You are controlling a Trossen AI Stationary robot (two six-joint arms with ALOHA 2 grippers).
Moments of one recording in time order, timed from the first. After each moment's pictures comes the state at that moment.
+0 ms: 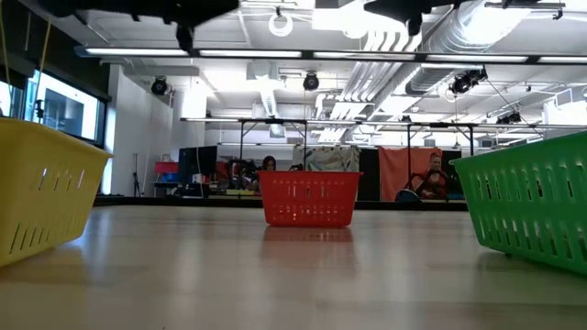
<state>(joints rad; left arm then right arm) 0.05 0.93 0.56 0.39 -0.12 -0.15 -0.27 0.94 0.81 0.14 -0.04 0.03</state>
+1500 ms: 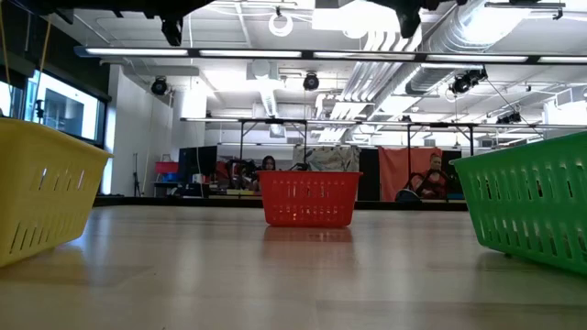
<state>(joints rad) 0.09 0.77 0.53 0.30 0.01 -0.14 -0.05 1.00 0.79 0.09 -0.04 0.08</state>
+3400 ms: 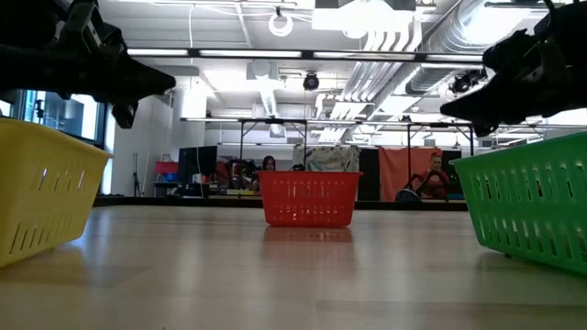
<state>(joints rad) 0.09 0.42 0.01 0.42 -0.09 -0.38 -0.17 0.31 0.01 0.19 -0.06 0.09</state>
